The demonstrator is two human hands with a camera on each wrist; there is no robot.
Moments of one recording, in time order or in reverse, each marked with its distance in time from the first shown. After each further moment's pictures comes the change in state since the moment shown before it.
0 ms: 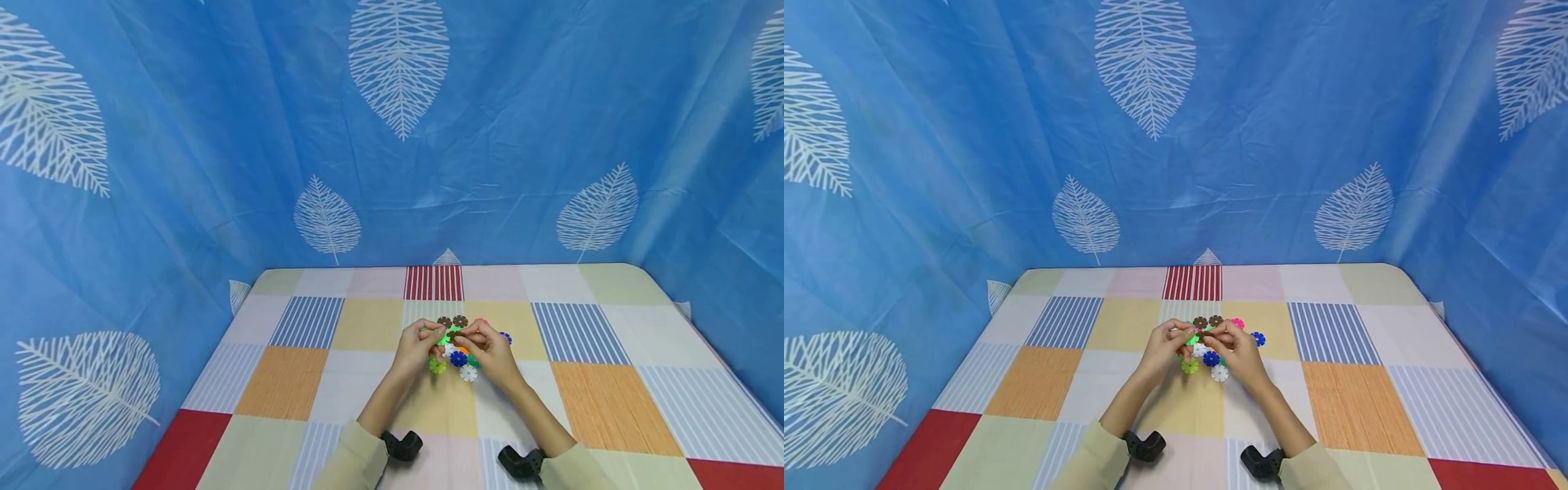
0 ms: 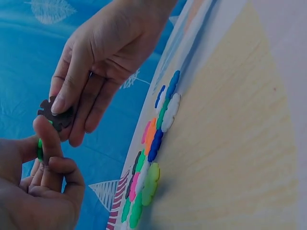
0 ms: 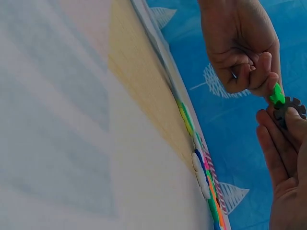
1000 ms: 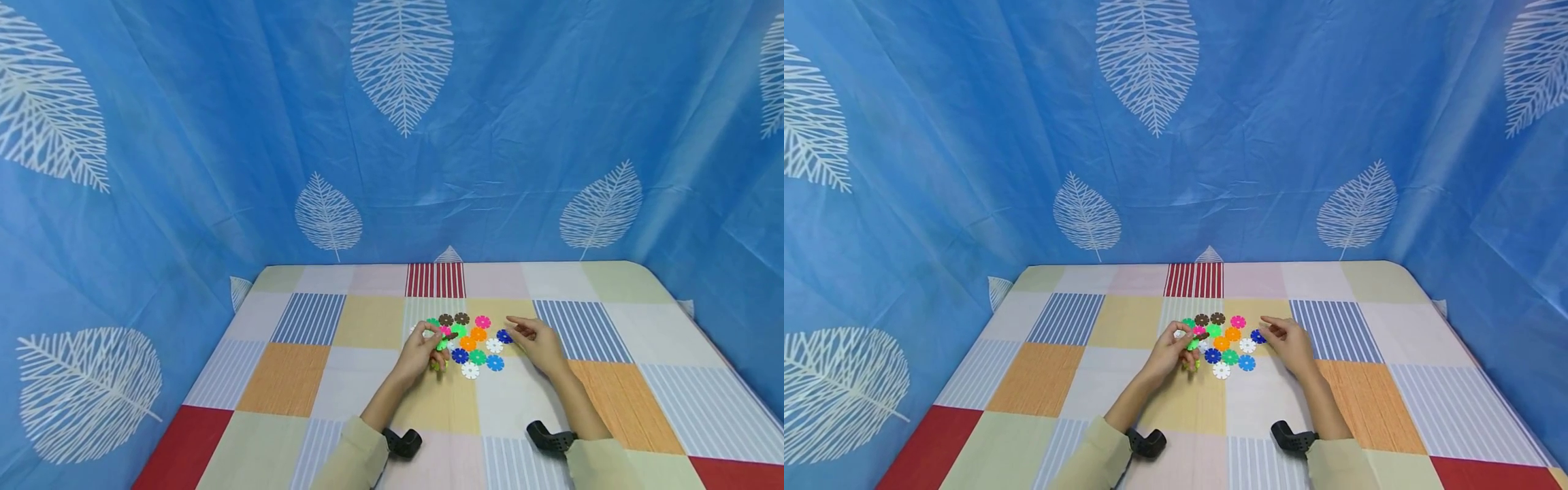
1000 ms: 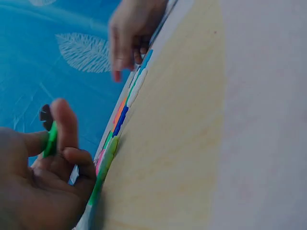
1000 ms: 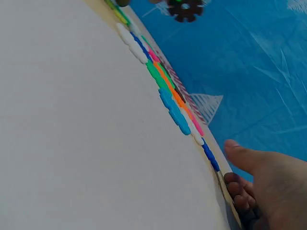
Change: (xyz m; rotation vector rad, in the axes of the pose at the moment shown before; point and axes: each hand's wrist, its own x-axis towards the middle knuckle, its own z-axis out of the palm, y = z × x) left_hand 0.021 -0.056 -0.016 0.033 -0.122 -0.001; right_hand -0.014 0.058 -0.088 -0.677 0.114 0.211
